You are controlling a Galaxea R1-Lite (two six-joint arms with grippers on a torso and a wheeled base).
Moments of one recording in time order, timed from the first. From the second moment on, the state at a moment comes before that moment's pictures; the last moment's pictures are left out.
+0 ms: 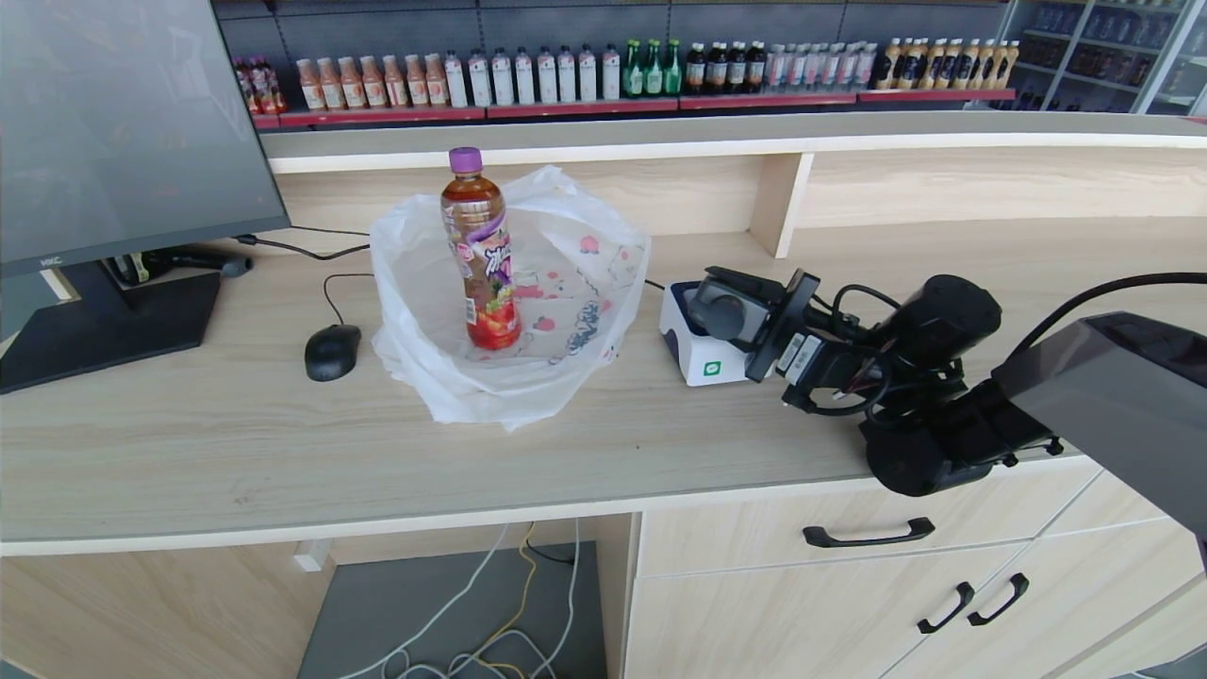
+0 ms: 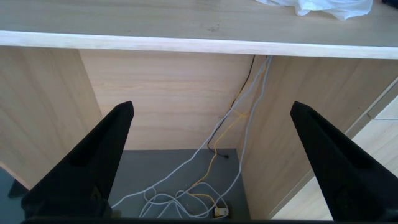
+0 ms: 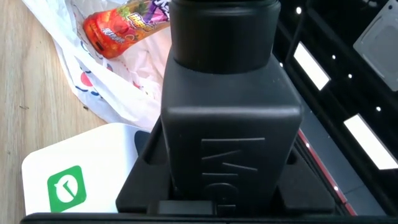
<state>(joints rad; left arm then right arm) 0.00 0.00 0.00 0.00 0.00 0.00 0.27 2.27 -1.21 -1.57 0.85 -0.97</state>
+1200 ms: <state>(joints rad) 0.00 0.00 0.00 0.00 0.00 0.00 0.29 2.24 -1.20 -1.56 0.85 -0.93</state>
